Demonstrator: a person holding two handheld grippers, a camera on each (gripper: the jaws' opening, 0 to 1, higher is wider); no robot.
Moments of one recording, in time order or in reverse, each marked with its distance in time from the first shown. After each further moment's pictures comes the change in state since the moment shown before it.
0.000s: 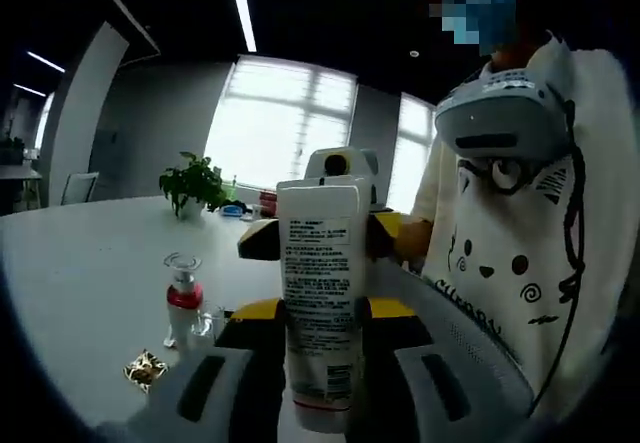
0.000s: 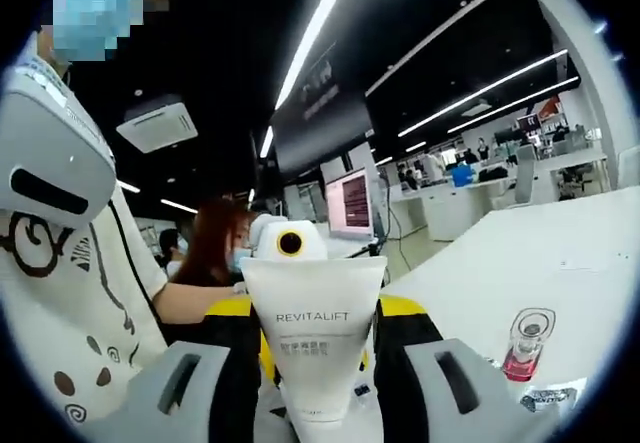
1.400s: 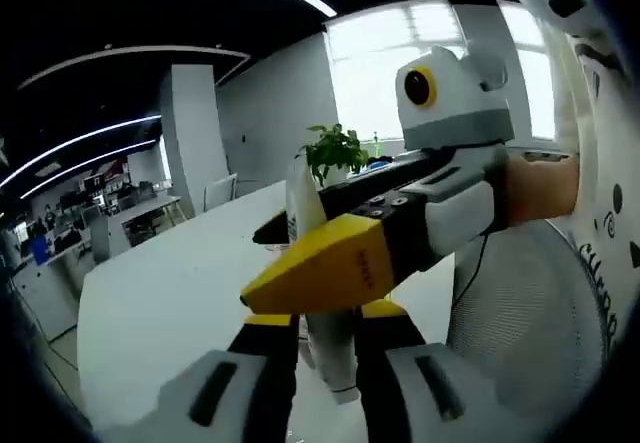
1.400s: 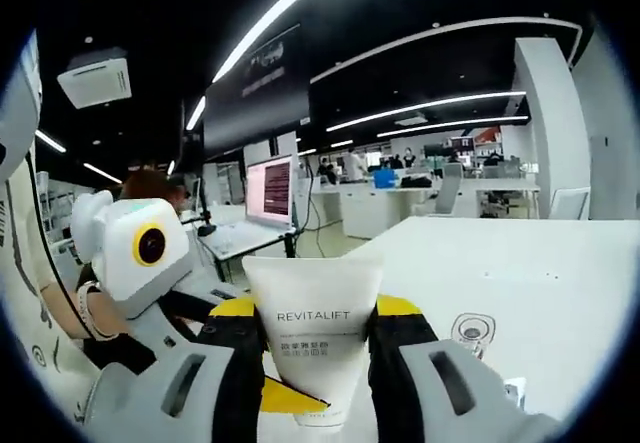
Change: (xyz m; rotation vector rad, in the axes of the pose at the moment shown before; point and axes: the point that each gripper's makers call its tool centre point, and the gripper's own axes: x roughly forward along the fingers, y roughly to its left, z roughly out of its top) left arm -0.001 0.040 -0.011 0.213 0.218 0.764; right arm 0.005 -0.039 -0.010 -0.101 0.089 -0.374
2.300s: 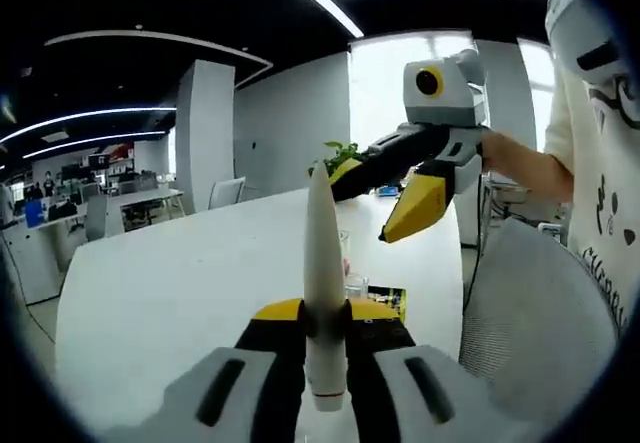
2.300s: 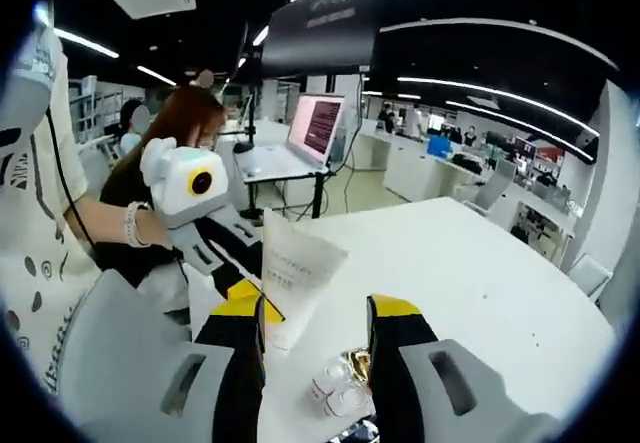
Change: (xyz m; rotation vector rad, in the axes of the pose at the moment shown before) left arm -0.005 0.015 -0.003 -0.136 -0.094 -0.029; right arm 0.000 -0.033 -0.004 -0.356 0.343 0.235
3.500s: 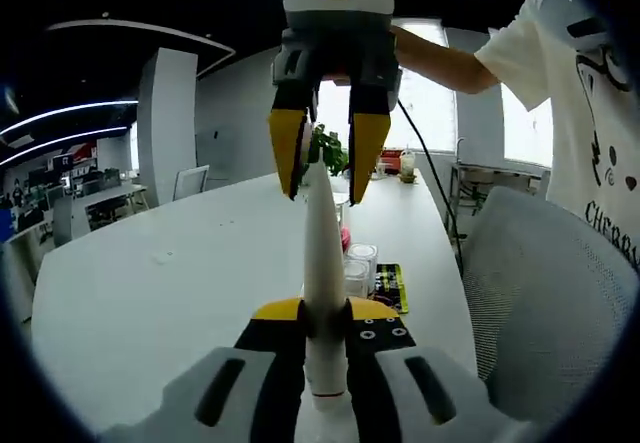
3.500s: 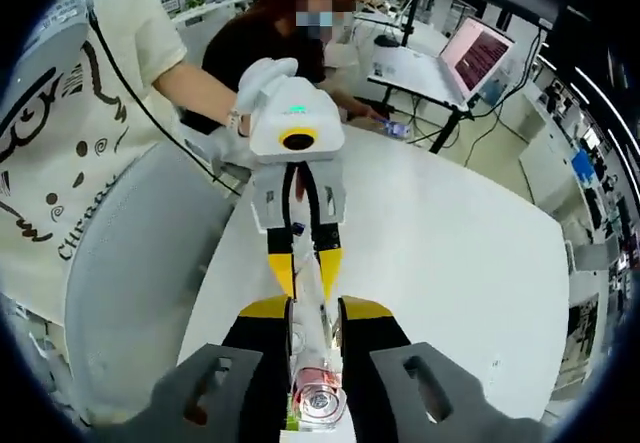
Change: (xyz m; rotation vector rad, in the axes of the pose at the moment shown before) left arm 0.038 0.047 -0.045 0.051 0.061 -0.183; right arm 0.043 0.001 -0.020 -0.463 0.475 0.616
